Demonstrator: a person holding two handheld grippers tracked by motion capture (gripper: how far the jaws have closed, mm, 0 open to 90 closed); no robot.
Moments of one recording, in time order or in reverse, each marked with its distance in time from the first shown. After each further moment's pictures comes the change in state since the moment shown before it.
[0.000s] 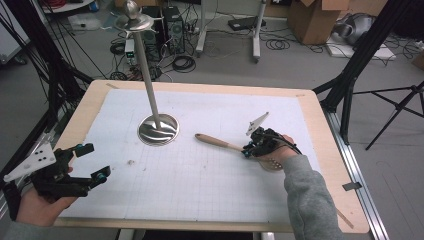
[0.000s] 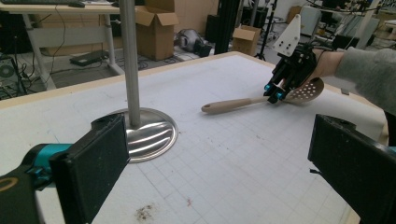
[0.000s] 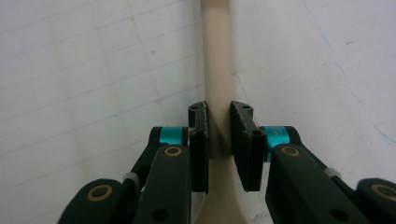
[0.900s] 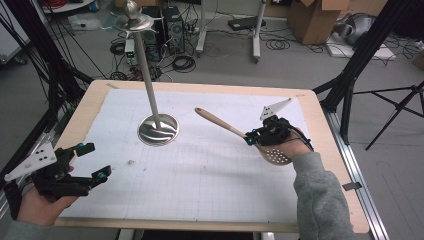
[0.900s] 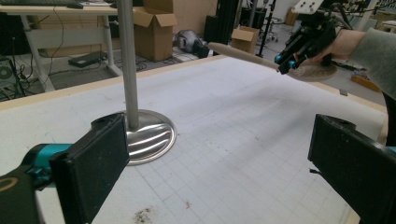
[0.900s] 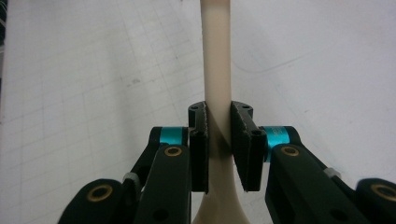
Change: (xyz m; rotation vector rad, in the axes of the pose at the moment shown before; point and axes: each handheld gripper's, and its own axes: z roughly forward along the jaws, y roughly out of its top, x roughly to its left) left arm -0.001 0.001 0.002 -0.003 -0.005 0.004; right arm 0.008 0.015 -0.065 -0.252 0.026 0.080
